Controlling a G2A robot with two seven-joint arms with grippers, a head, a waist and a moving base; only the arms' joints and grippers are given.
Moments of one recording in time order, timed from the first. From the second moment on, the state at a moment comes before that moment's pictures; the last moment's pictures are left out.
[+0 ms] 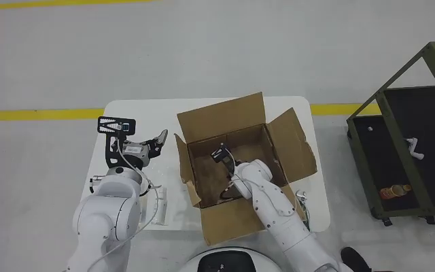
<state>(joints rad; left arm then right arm) 1.32 -1.40 -1.46 -2.18 1.52 0.08 -0.75 -0.87 -1.62 1.06 -1.12 -1.60 -0.11 1.03</state>
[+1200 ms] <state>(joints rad) 1.32 -1.40 -1.46 -2.18 1.52 0.08 -0.75 -0.74 -1.64 1.01 -0.96 -1.52 -0.14 1.09</state>
